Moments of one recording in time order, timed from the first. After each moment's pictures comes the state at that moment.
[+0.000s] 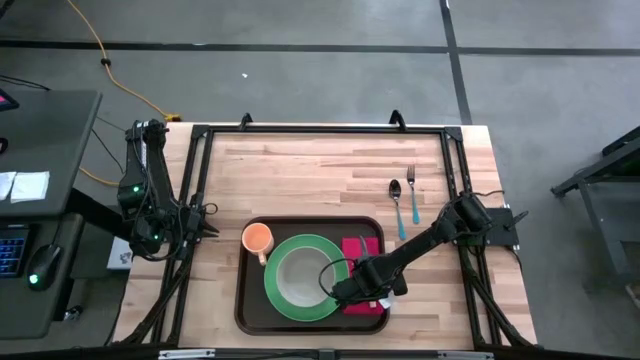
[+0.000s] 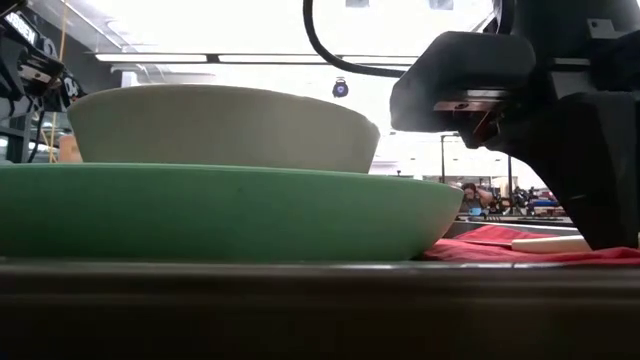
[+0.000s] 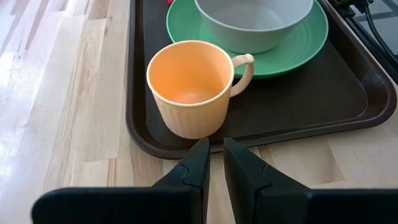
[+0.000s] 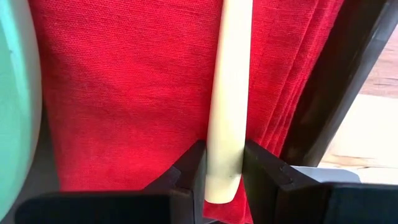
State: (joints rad) left arm -1.30 0.41 0.53 -1.20 -0.82 -0.94; right arm 0.50 2.08 1.49 -0.94 -0.19 1.93
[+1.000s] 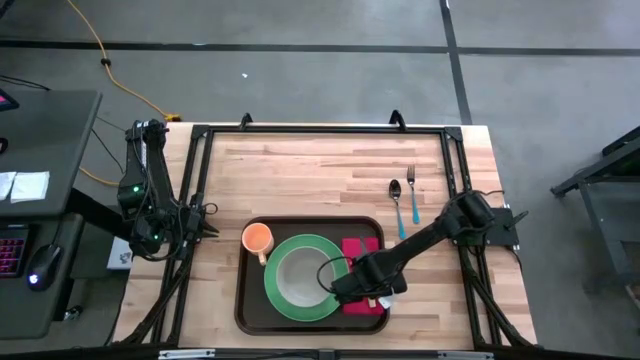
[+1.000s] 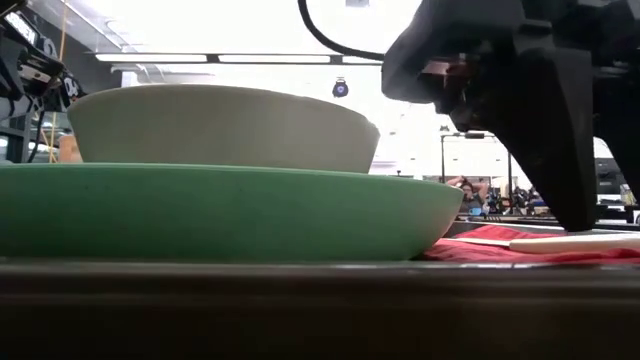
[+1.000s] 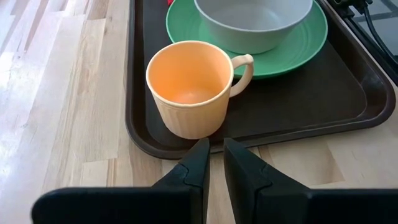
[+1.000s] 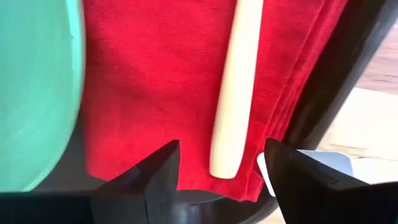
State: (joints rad) left arm -1.30 0.41 0.53 -1.20 -0.82 -0.94; right arm 0.48 2.04 1.49 -0.94 -0.22 1.88
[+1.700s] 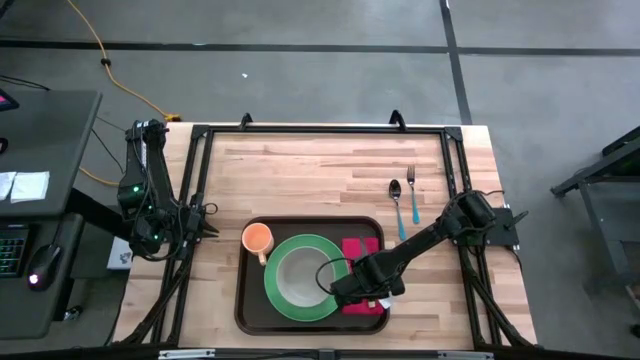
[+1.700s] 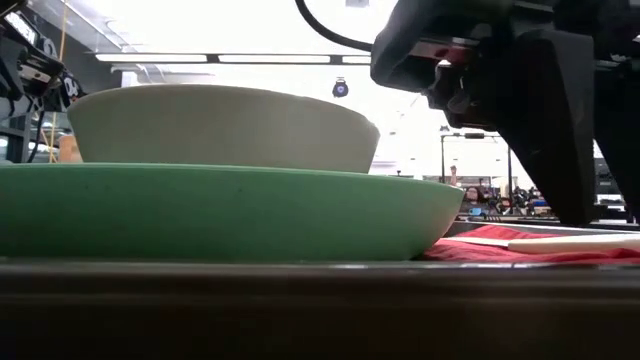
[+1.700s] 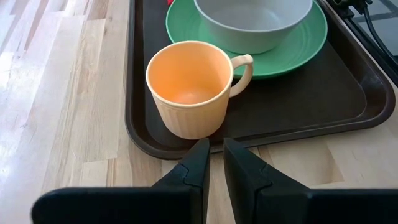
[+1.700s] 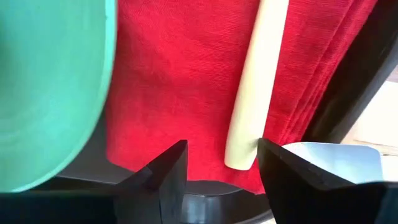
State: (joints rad) left arm -1.30 0.41 0.53 -1.20 -0.82 -0.94; right arm 0.48 2.03 1.49 -0.89 -0.22 1.89
